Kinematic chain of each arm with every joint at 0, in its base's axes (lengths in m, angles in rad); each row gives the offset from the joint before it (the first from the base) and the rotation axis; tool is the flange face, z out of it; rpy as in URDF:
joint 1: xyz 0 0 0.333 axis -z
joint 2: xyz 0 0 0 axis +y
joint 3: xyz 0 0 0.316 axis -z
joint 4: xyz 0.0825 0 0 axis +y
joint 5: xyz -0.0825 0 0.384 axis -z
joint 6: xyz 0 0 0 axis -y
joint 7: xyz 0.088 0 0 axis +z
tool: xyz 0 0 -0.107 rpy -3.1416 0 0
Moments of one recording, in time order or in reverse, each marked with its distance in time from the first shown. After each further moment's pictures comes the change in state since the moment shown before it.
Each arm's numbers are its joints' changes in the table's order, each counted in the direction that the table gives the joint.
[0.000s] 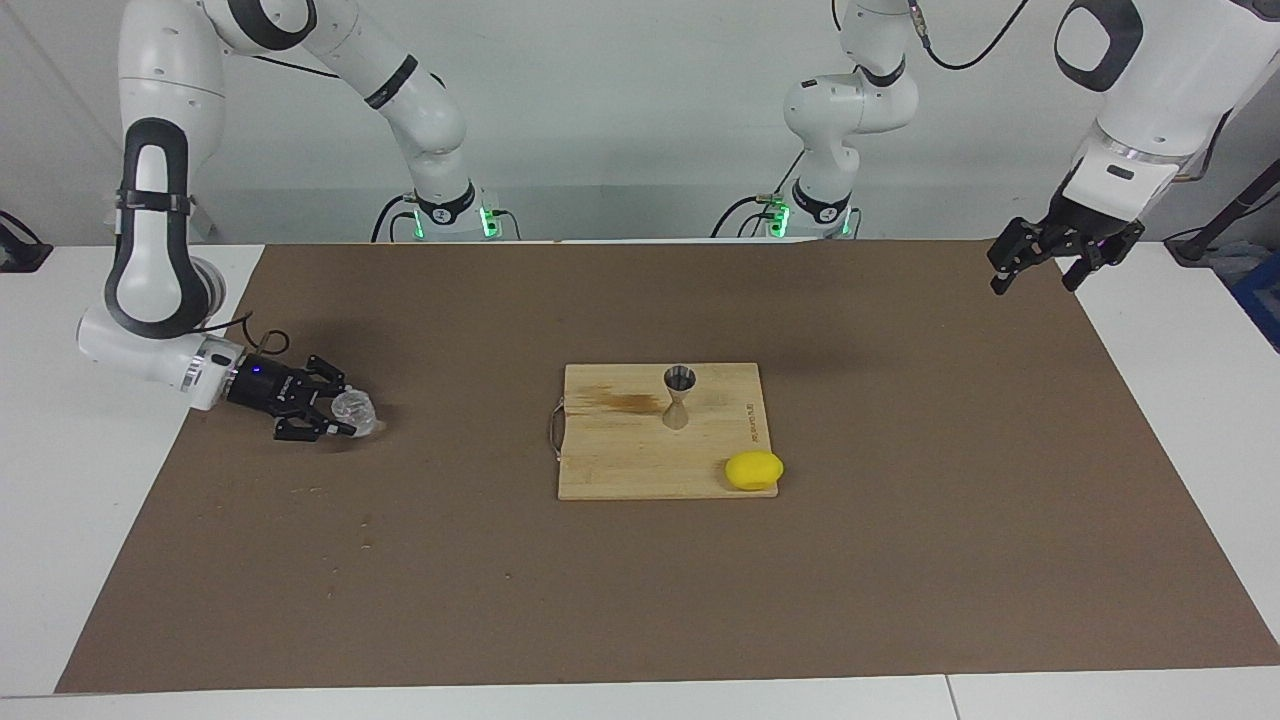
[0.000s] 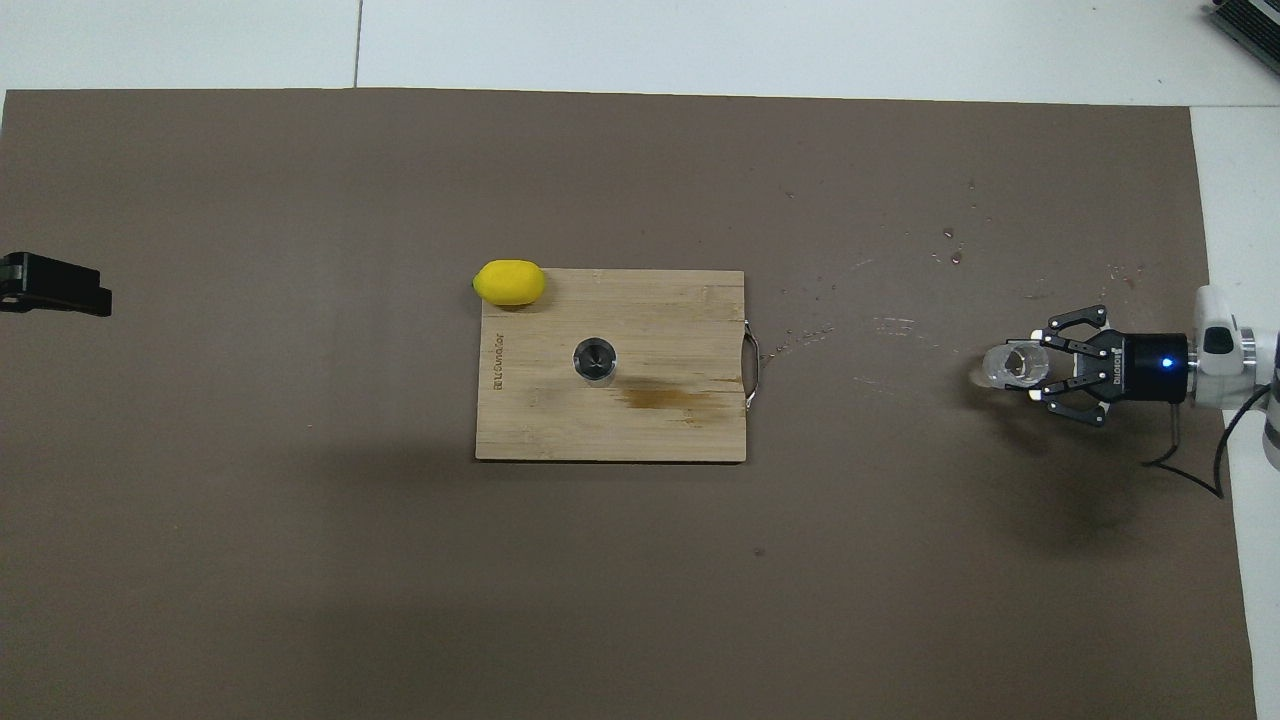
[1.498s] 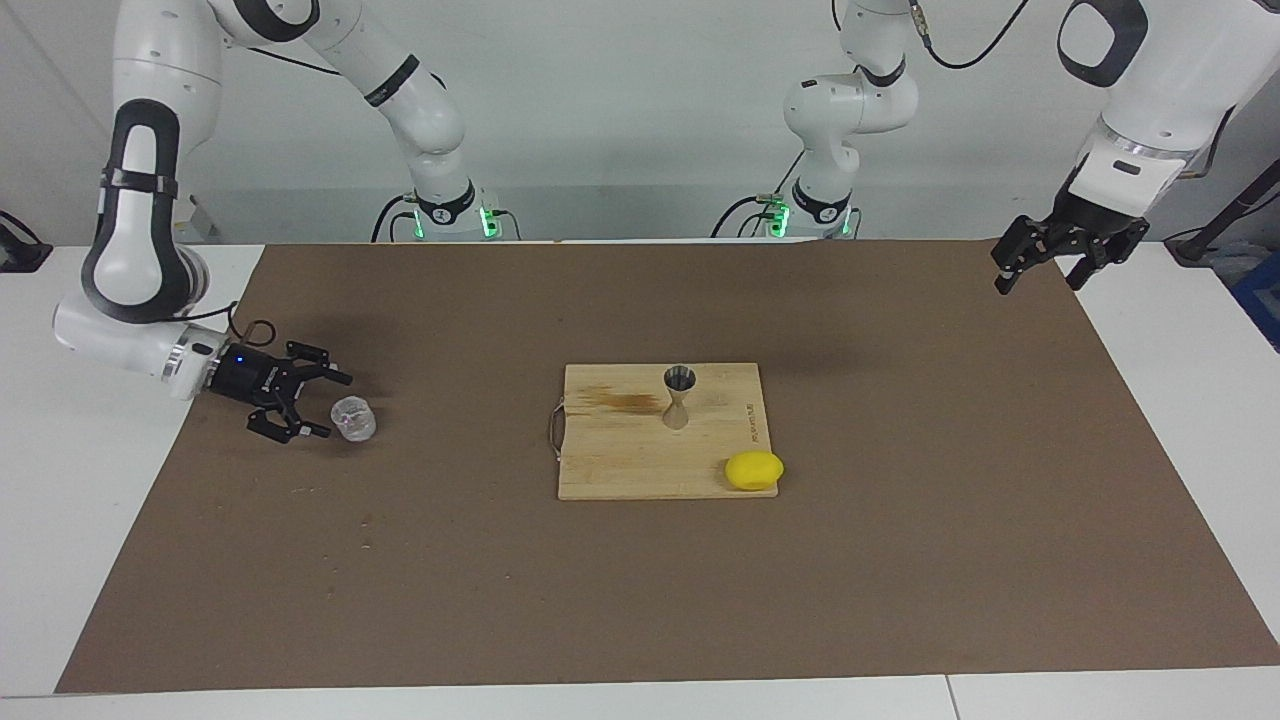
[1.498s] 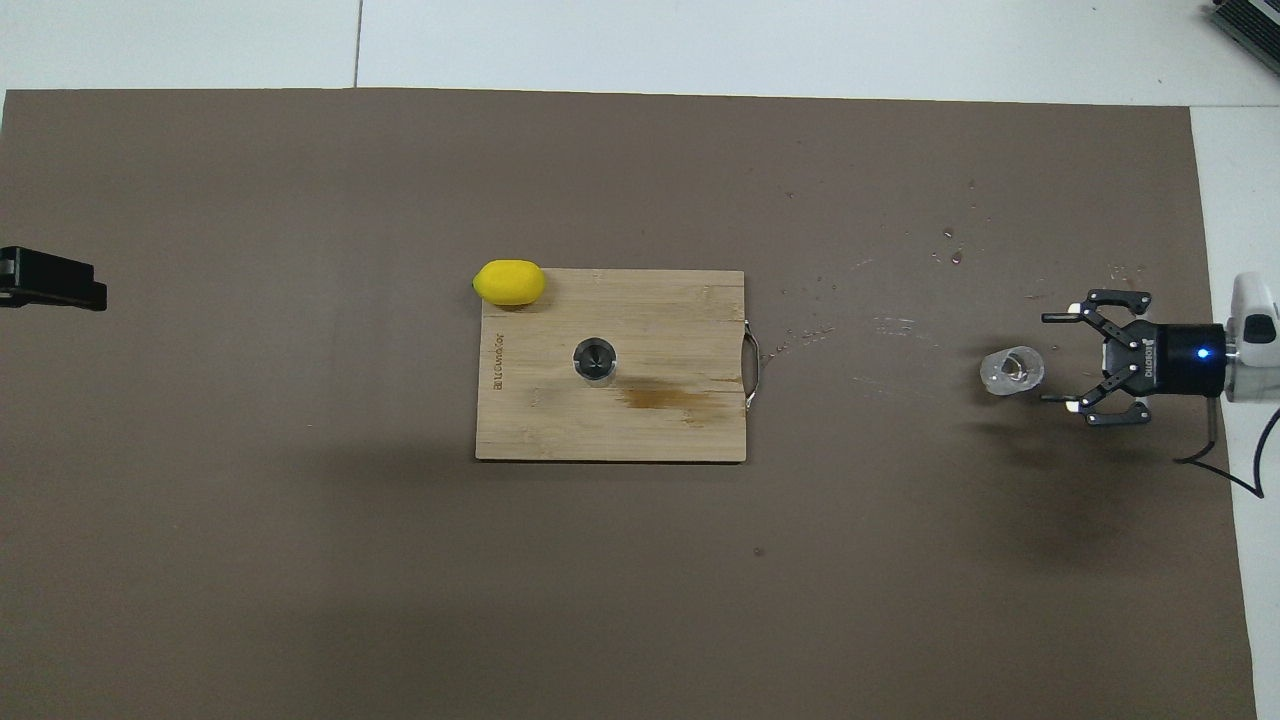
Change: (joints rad) left arm 0.002 0.000 -0.002 -0.008 0.001 0.003 0.005; right arm 0.018 -0.104 -0.016 -0.021 0.000 -0.064 -0.099
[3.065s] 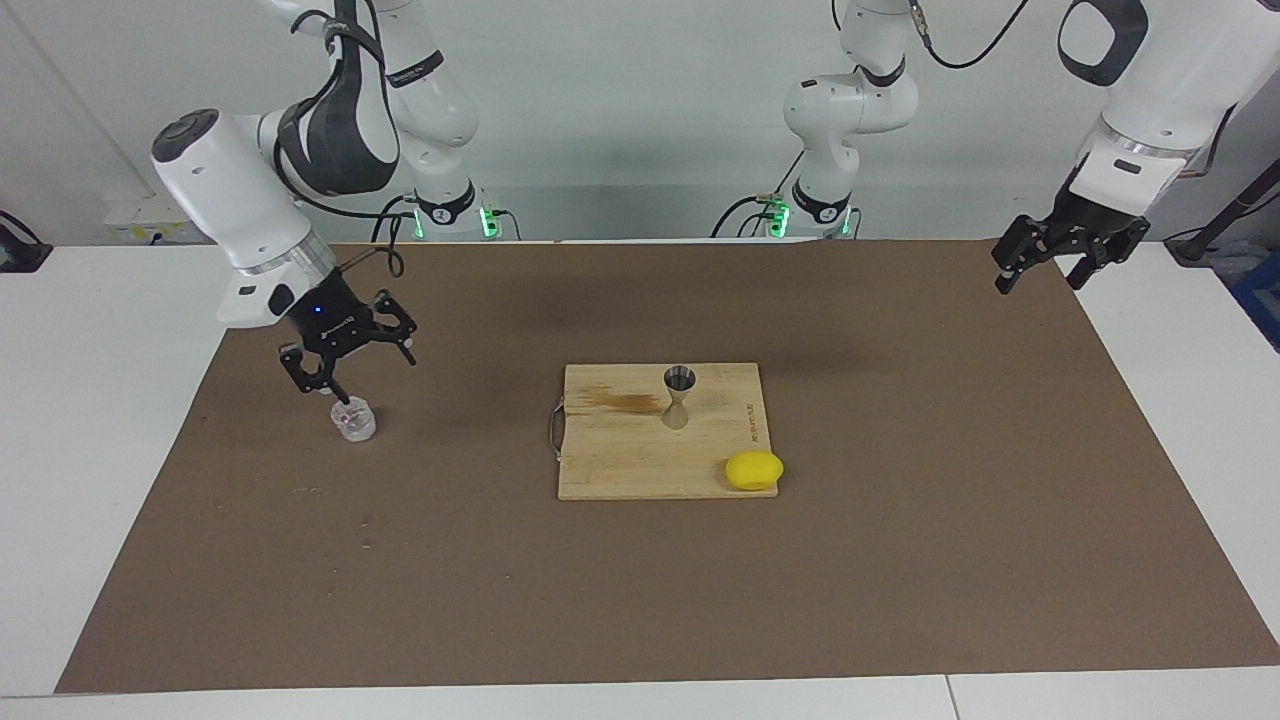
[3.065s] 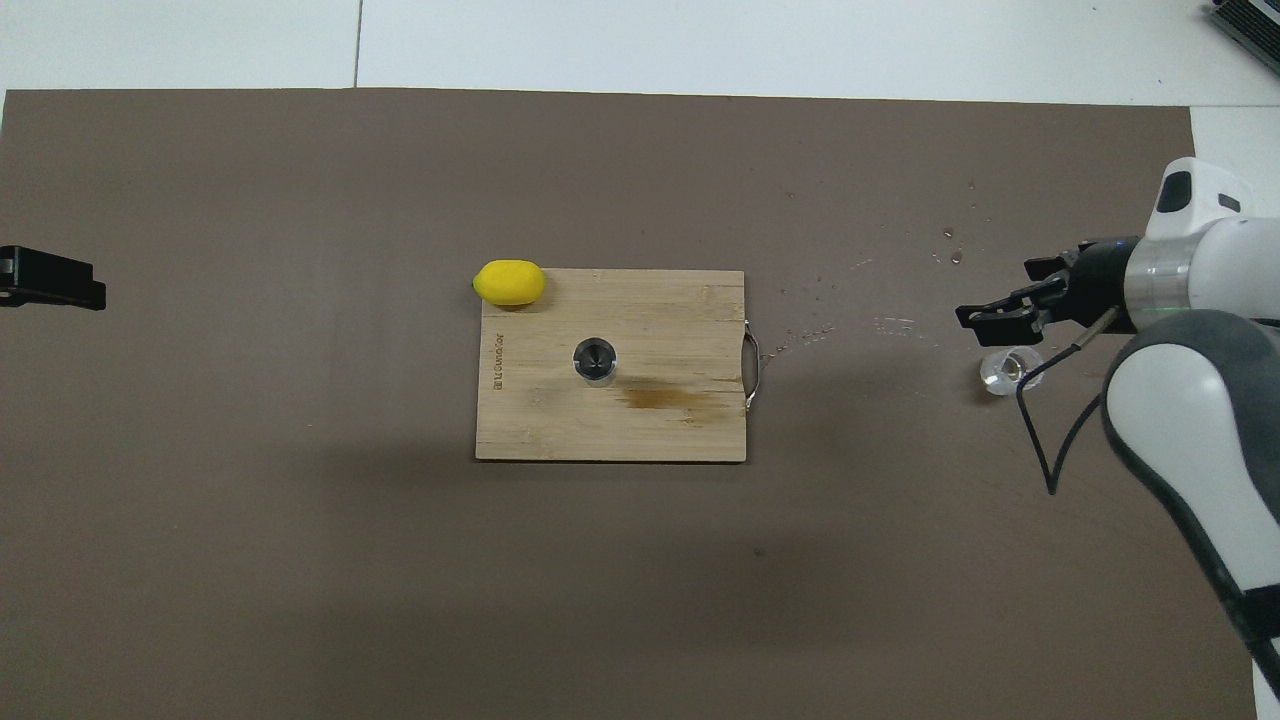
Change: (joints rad) left arm 0.002 0.000 -0.001 -0.002 0.000 0.000 0.001; right arm -0.436 -0.396 0.018 0.026 0.437 0.287 -1.610
